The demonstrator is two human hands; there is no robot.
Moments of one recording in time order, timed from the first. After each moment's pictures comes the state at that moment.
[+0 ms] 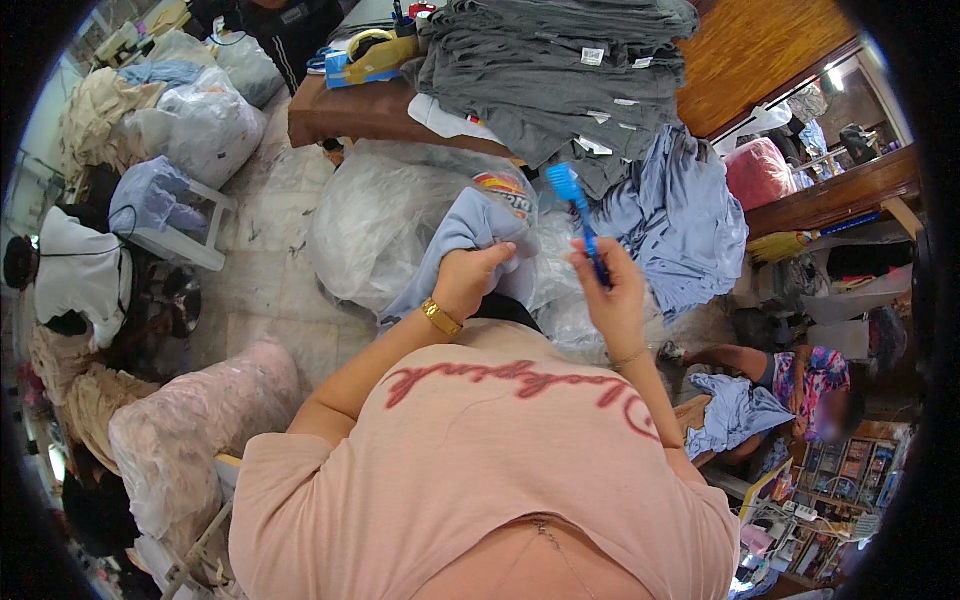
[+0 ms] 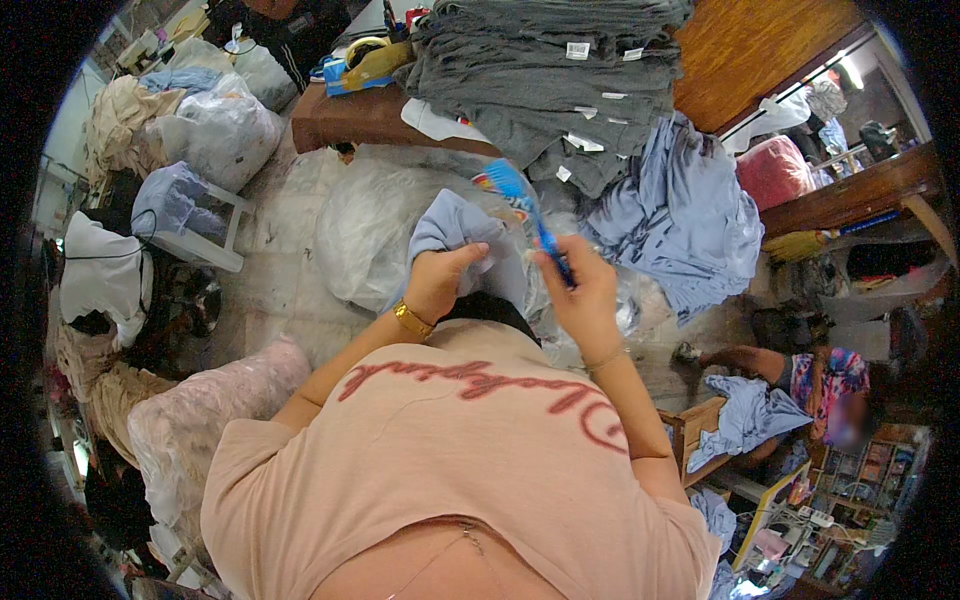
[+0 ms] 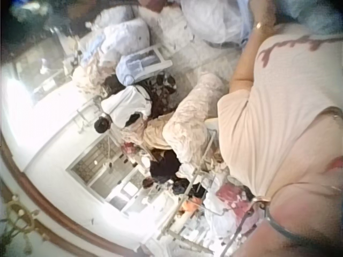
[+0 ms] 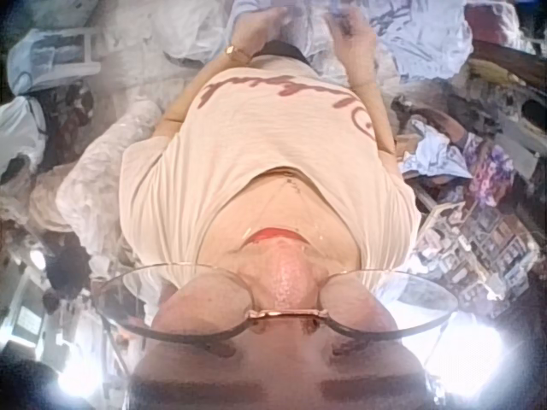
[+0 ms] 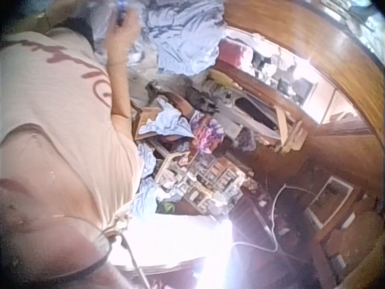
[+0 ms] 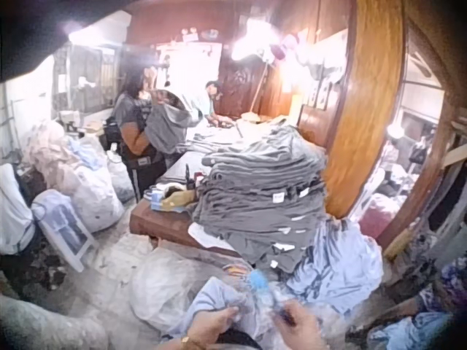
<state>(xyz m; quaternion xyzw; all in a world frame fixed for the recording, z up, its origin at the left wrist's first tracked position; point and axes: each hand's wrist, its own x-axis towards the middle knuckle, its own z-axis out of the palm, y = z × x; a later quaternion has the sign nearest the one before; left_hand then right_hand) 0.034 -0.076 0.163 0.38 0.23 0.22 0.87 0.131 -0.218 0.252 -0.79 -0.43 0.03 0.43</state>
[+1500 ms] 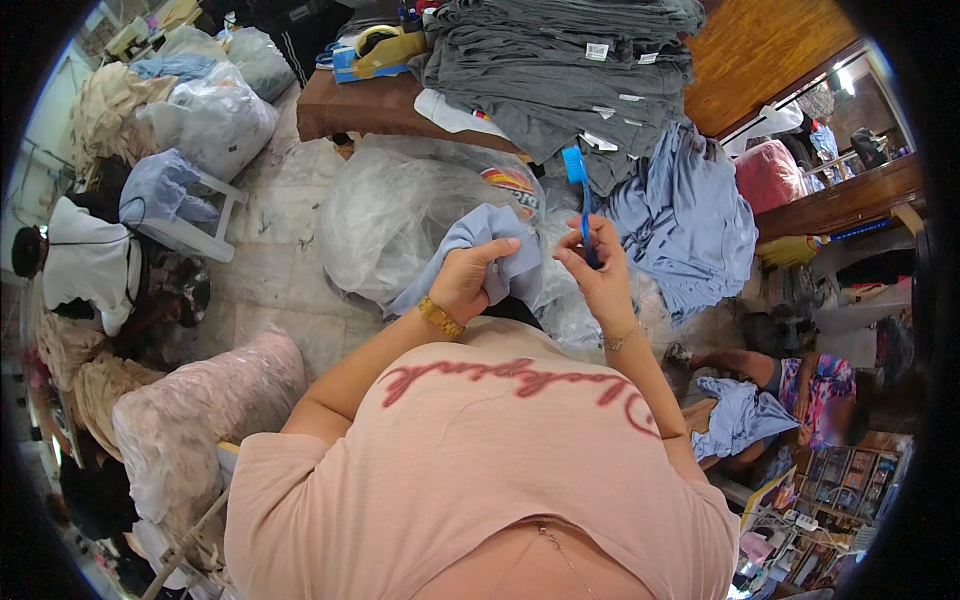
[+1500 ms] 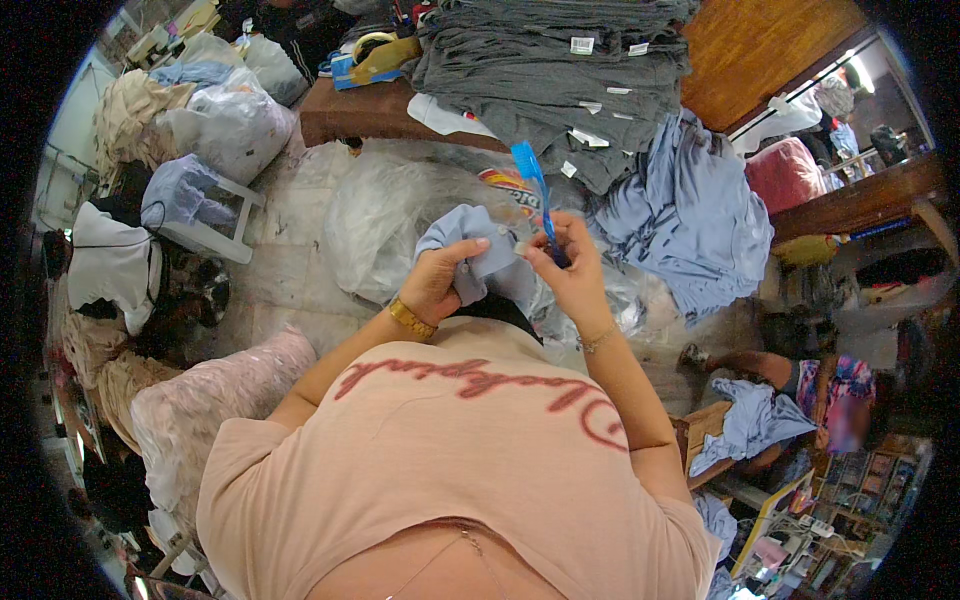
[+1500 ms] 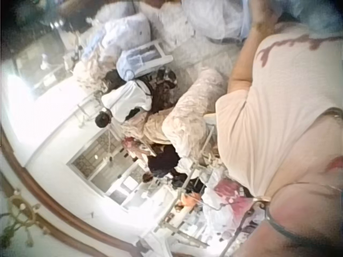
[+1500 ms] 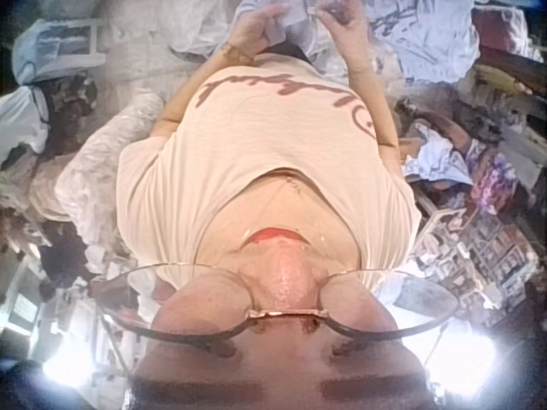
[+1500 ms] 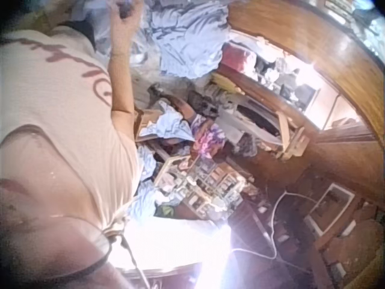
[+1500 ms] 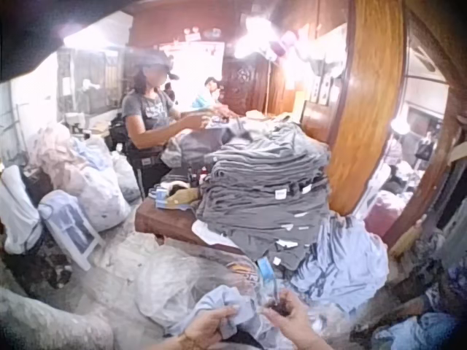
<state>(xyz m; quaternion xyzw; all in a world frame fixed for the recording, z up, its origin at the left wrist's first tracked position) 0.024 -0.083 0.200 0.22 0.21 0.15 0.94 0.145 -0.213 0.223 -0.64 -0.33 0.28 0.63</state>
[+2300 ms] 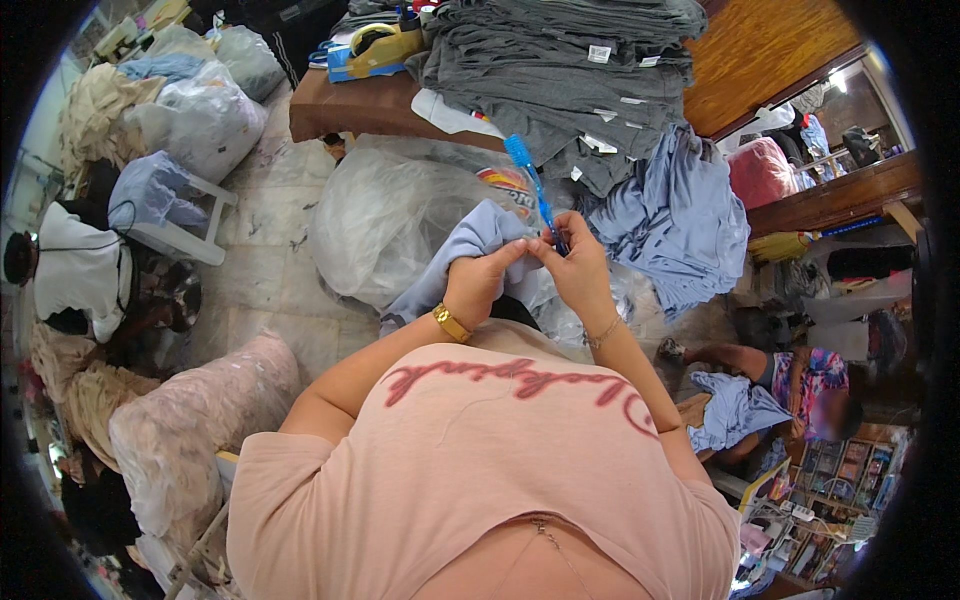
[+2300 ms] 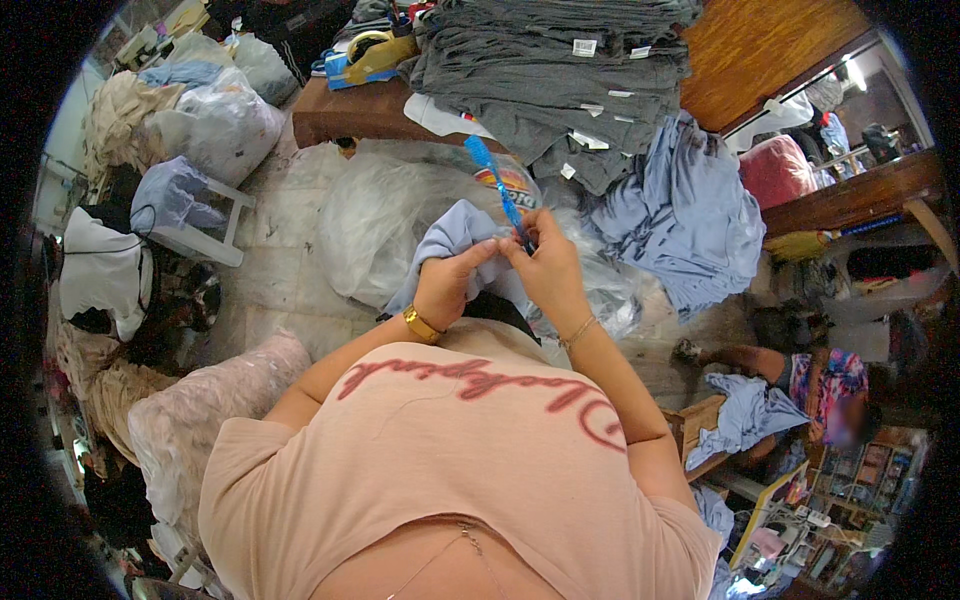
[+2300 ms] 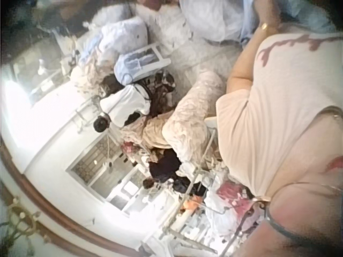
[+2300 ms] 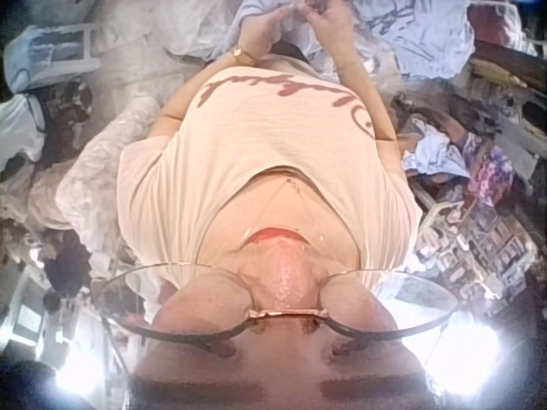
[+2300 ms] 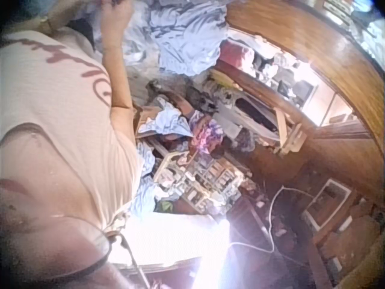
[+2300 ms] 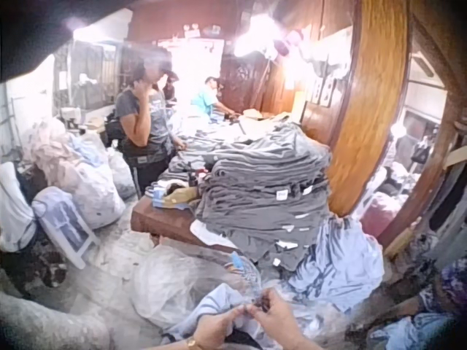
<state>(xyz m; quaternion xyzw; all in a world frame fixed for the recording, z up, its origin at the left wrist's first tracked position) 0.031 -0.085 0.178 0.34 0.20 0.21 0.90 0.134 -0.178 0.218 -0.78 -0.38 0.15 0.48</state>
